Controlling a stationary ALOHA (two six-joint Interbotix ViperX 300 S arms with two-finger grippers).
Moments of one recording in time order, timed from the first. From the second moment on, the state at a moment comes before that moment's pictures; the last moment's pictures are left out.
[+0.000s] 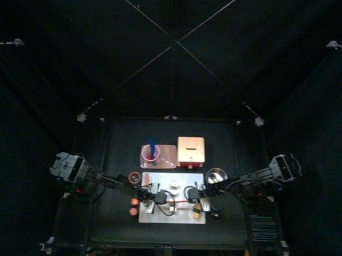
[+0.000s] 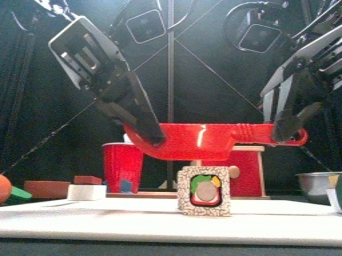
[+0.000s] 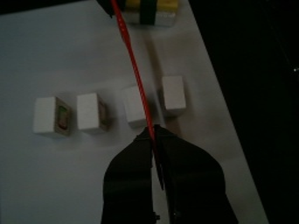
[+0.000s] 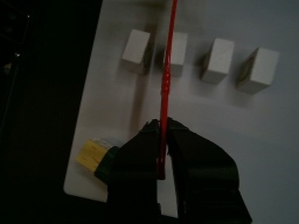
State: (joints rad) left arm -0.18 0.01 0.65 0.46 0.04 -0.39; right arm 0.16 -0.27 0.91 0.41 0.14 -0.39
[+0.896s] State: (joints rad) left arm -0.01 -0.07 0.72 0.52 -0.26 -0.38; right arm 0.09 -0.41 0.99 0.42 0.15 -0.39
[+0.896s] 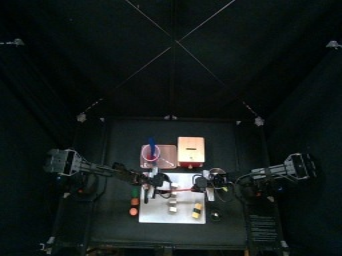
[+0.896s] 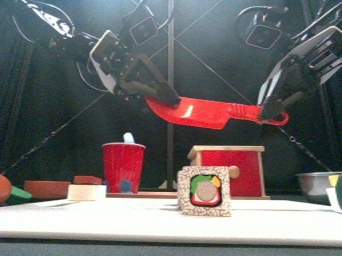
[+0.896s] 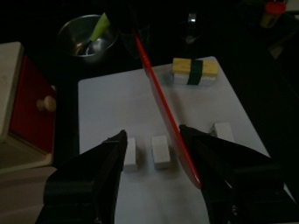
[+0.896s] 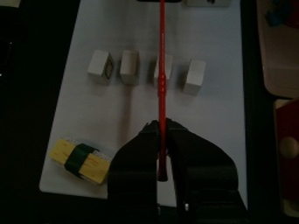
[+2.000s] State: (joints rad) left arm 0.06 -0.22 0.90 0.52 -0.30 -0.38; right arm -0.24 -0.63 1.11 0.92 0.51 -0.33
